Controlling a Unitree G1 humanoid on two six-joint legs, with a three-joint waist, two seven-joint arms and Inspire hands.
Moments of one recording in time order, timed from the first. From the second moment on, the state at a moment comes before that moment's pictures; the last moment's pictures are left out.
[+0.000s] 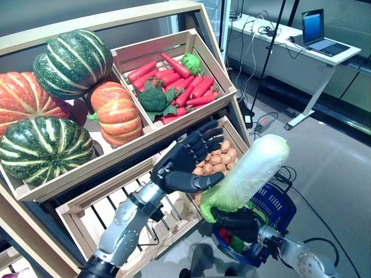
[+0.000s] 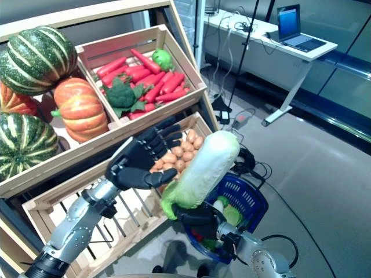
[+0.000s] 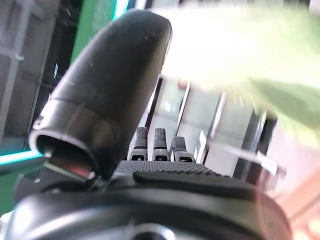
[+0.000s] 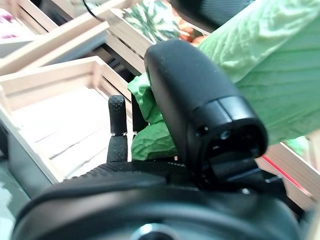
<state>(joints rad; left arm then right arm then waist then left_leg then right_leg) 0.04 0.49 -0.20 -0.19 -0.76 -0.16 -0.37 0.21 -0.50 0.23 0.00 0.99 0.36 0.42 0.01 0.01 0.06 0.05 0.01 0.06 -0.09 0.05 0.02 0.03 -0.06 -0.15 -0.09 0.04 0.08</state>
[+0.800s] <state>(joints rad) -0.22 0.49 -0.18 -0.03 -0.61 -0.35 0.03 -0.21 -0.41 0.01 0.34 1.07 -0.09 -0.09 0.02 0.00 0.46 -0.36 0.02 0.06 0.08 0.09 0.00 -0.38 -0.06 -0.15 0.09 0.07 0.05</state>
